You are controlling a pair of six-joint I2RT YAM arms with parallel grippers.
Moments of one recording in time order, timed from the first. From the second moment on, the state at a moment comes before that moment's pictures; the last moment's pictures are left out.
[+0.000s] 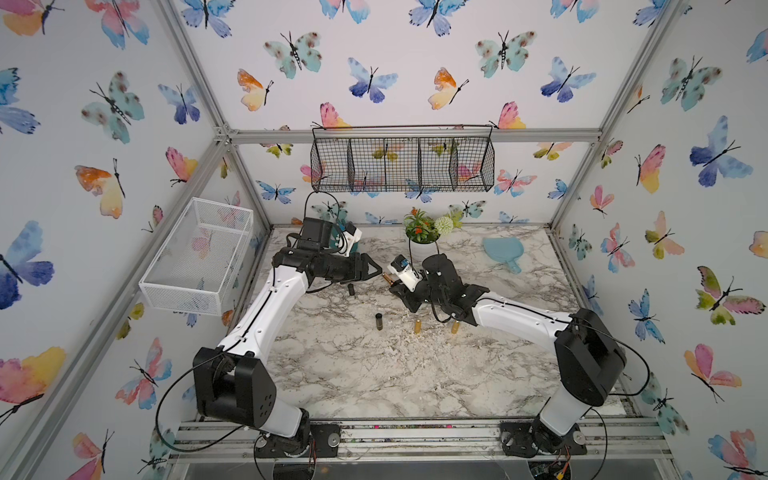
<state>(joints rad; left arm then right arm) -0.25 1.49 1.40 -0.78 0.69 -0.27 0.82 1.71 1.18 0.02 -0.22 -0.15</state>
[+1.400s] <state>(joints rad) -0.28 1.57 1.38 -0.76 0.71 -0.26 0.85 1.75 1.23 0.02 -0.19 -0.14</state>
